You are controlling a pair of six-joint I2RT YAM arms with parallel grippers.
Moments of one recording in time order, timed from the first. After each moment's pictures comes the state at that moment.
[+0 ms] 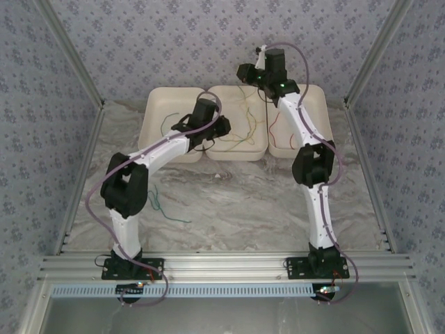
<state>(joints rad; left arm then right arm) -0.58 1.96 1.56 -0.23 0.07 -0.69 0.27 2.44 2.51 -0.43 -0.38 0.53</state>
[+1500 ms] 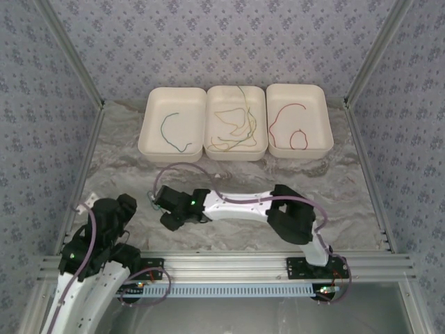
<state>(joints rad) -0.35 0.23 0.65 -1.10 -0.34 -1.12 1.27 2.06 1.59 -0.53 0.10 0.27</state>
